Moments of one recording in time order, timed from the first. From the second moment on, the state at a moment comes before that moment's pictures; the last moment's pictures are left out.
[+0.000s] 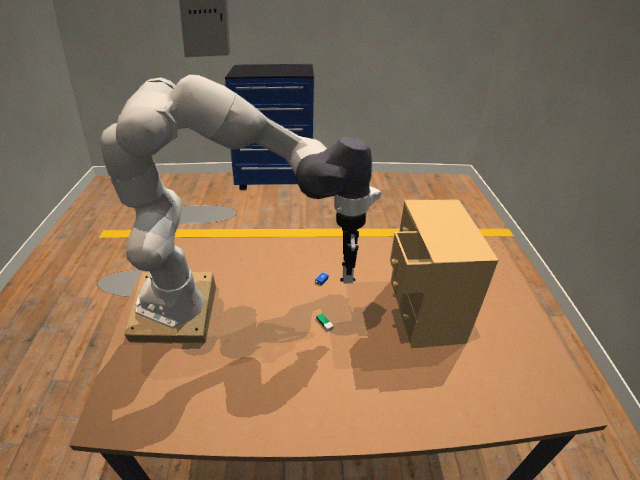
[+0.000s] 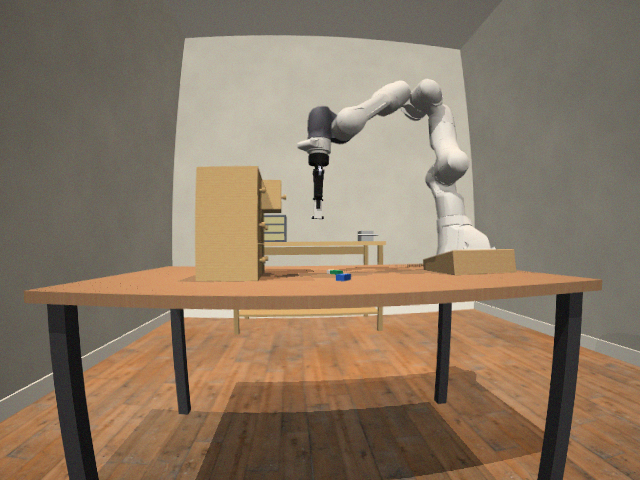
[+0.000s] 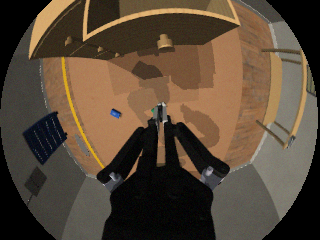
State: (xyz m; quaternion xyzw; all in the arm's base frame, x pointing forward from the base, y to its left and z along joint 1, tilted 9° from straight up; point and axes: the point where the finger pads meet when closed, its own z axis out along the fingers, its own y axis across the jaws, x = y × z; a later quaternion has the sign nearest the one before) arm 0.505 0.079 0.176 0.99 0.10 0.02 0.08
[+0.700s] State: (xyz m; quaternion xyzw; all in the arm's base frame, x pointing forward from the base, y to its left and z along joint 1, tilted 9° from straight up) arm 0.503 0.095 0.279 0.99 0.10 0.02 0.08
